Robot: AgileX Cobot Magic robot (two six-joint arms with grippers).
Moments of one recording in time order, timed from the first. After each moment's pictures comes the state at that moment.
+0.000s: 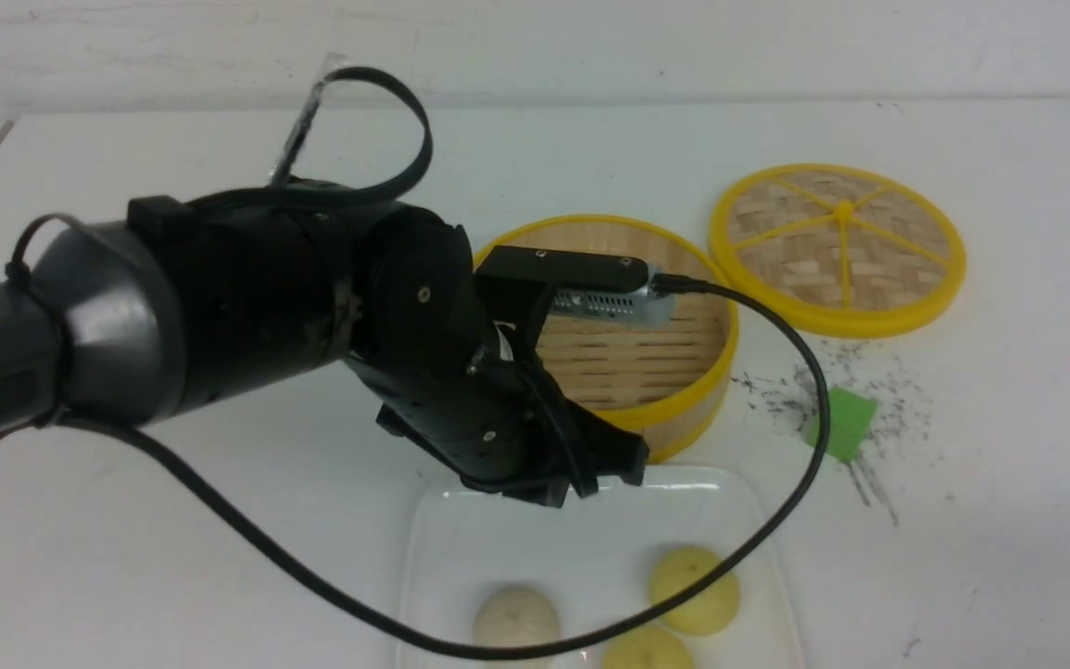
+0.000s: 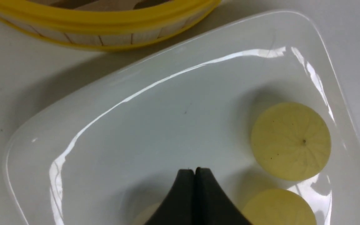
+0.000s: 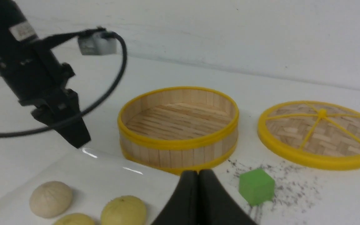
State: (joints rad) right arm 0.46 0.00 -0.17 0.06 0.35 0.02; left arm -0.71 1.64 -1.16 -0.15 0.70 -0.20
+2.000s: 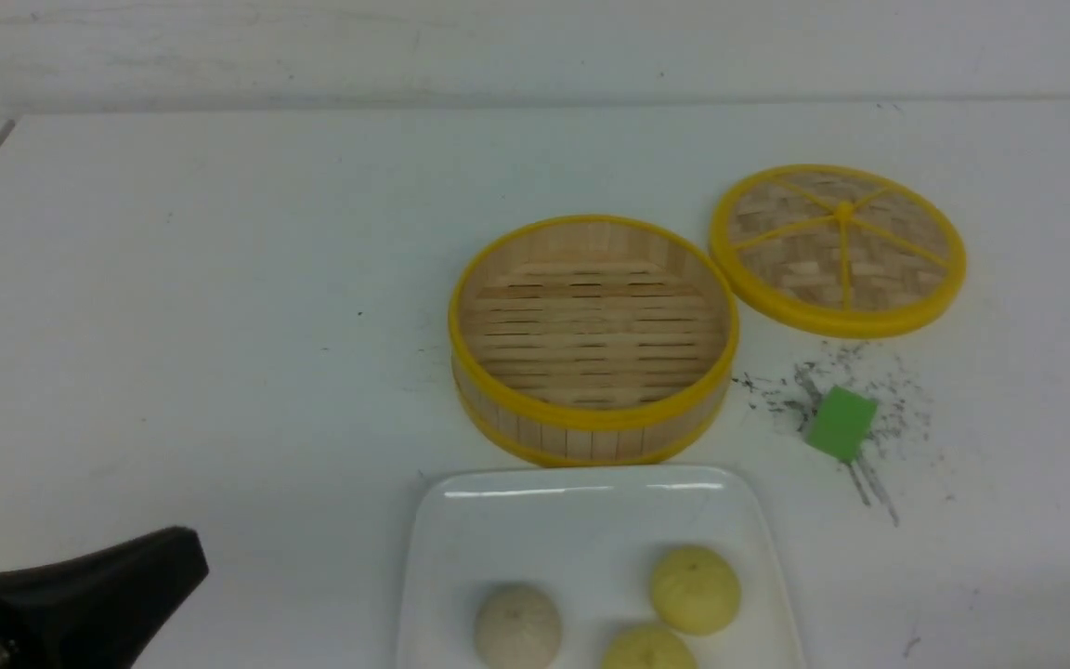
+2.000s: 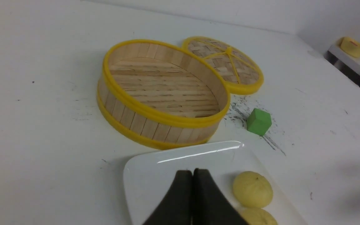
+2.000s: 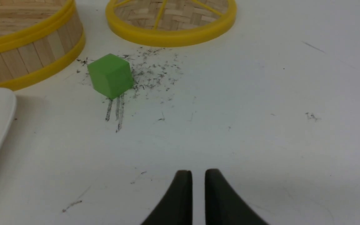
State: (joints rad) right arm 0.06 -0.01 0.02 0.04 0.40 0.02; left arm -0.71 0.32 -0.33 0.25 0.32 -0.60
